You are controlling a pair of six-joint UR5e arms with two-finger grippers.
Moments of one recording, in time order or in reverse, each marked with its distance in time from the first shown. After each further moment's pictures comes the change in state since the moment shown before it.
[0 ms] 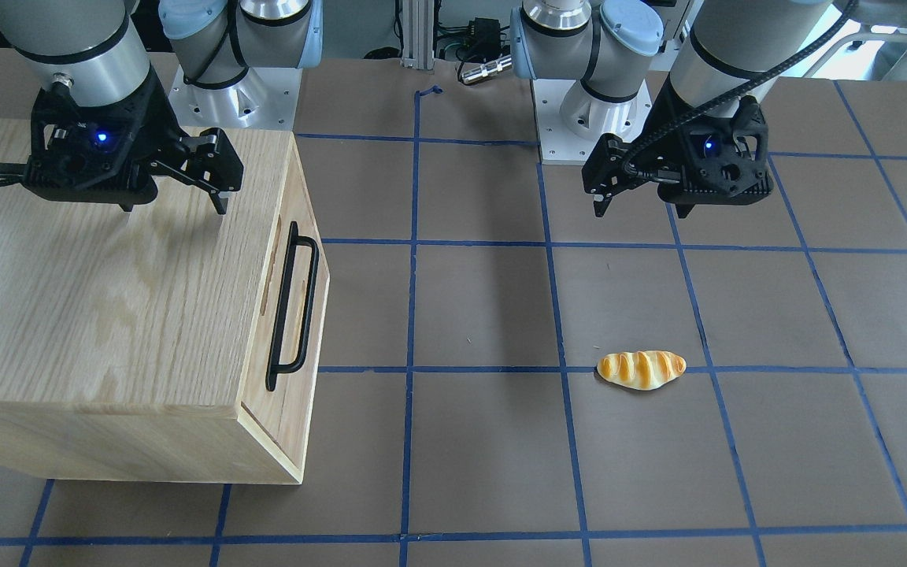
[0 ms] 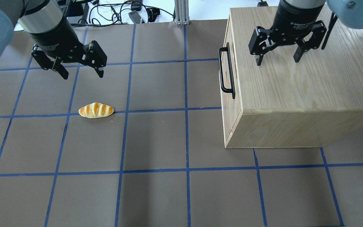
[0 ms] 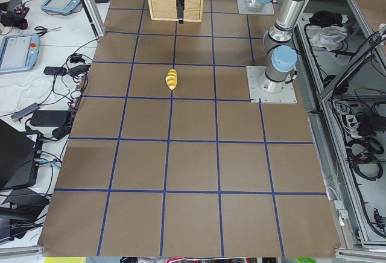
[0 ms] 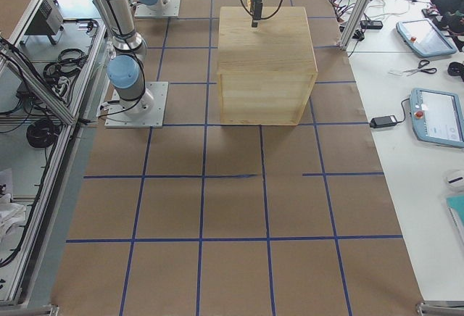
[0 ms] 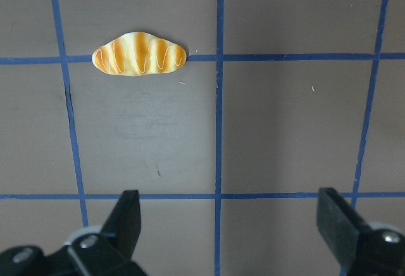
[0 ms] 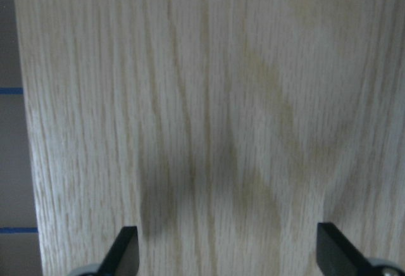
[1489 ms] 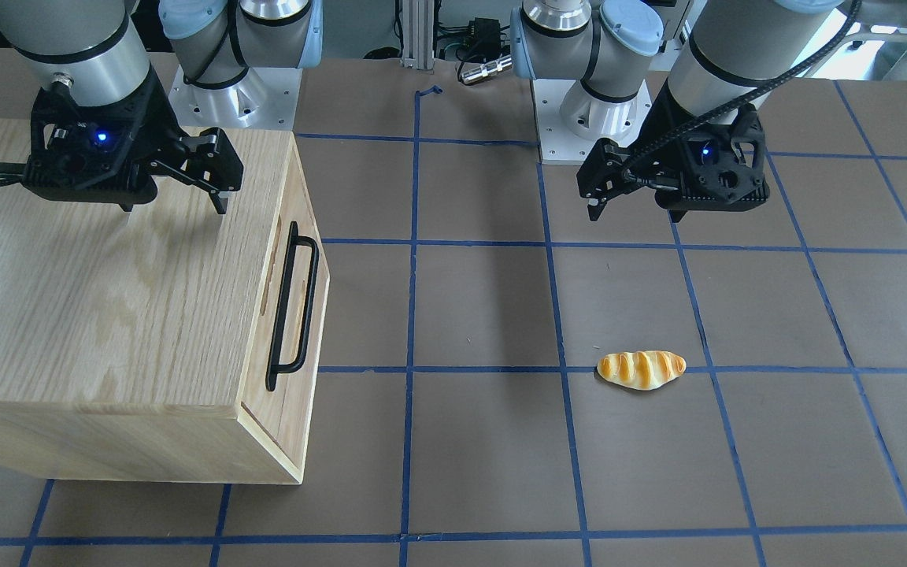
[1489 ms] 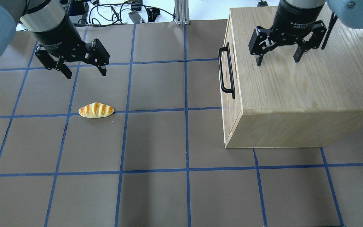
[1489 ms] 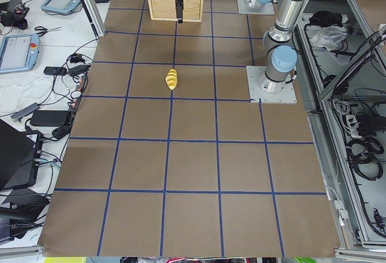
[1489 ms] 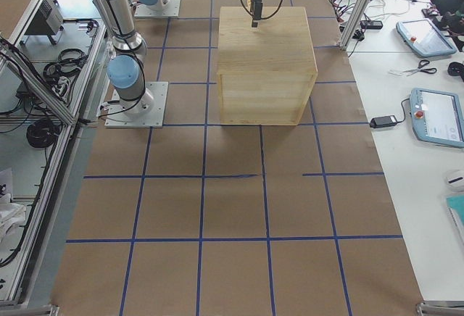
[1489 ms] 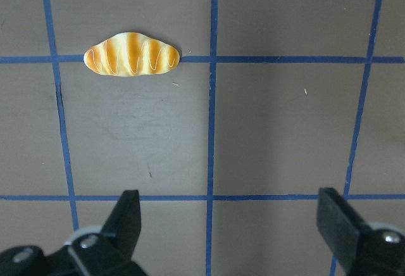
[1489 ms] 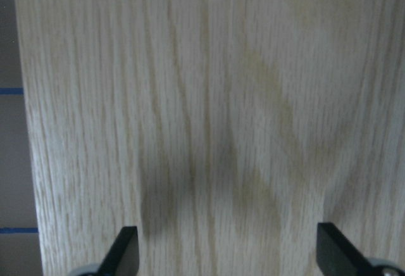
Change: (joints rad) left arm -0.003 -0.017 0.010 -0.001 -0.030 -0.011; right arm 0.000 0.000 -0.001 0.000 0.000 0.001
